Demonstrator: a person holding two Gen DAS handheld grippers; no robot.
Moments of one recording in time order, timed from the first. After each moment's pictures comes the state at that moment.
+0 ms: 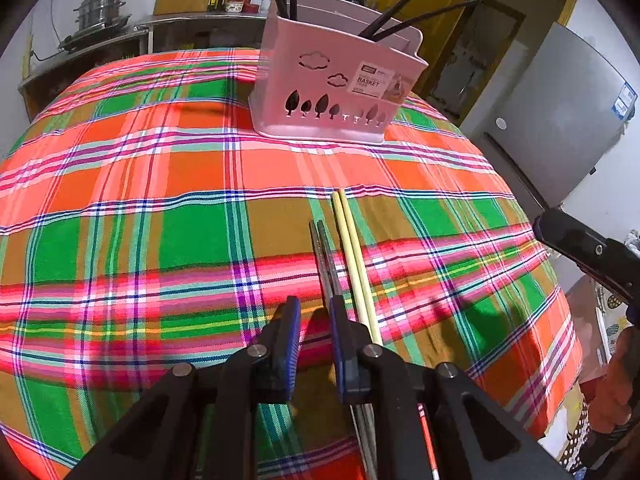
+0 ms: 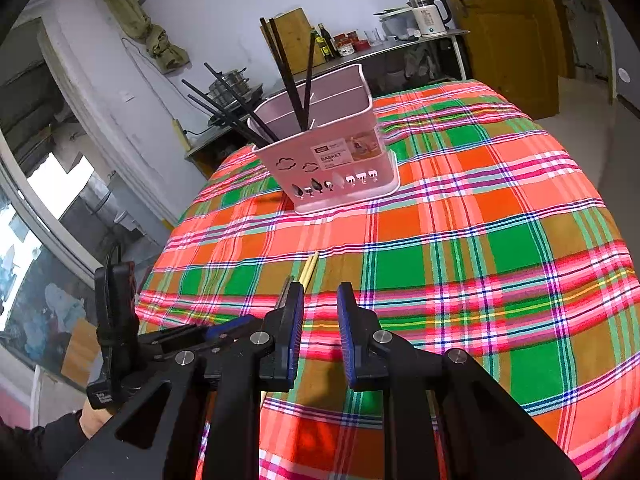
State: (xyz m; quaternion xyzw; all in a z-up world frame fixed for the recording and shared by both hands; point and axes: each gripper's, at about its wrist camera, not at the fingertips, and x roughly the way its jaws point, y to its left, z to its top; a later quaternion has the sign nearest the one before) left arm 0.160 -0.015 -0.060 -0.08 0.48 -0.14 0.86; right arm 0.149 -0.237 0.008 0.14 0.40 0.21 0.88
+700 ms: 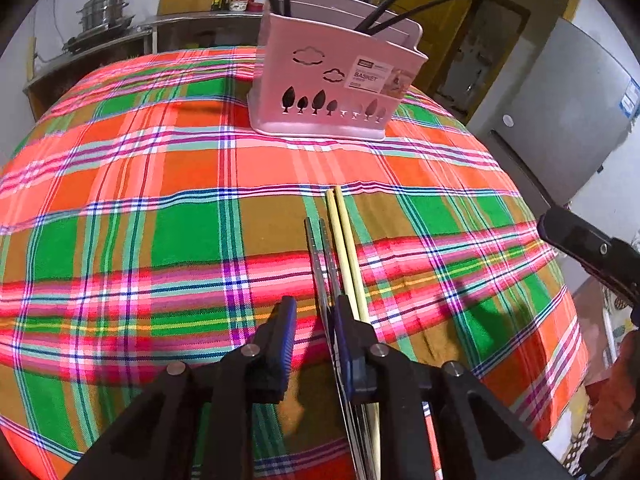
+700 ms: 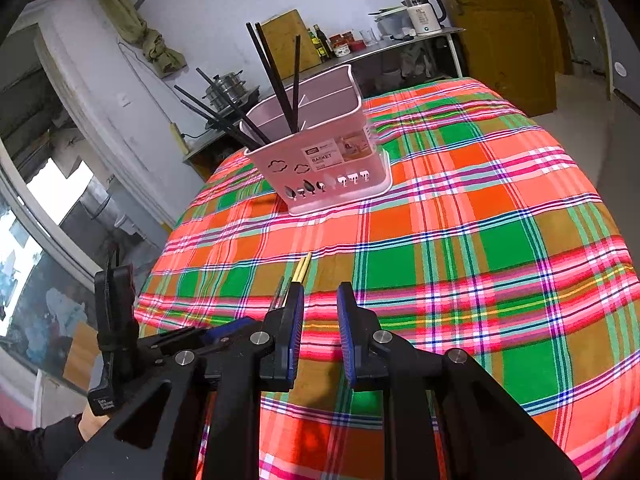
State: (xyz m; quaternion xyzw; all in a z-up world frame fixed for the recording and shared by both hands) left arm 0.161 -0.022 -0.061 -0.08 0.48 -0.13 0.86; right arm 0.150 -0.243 0.007 0.15 0.40 0.21 0.88
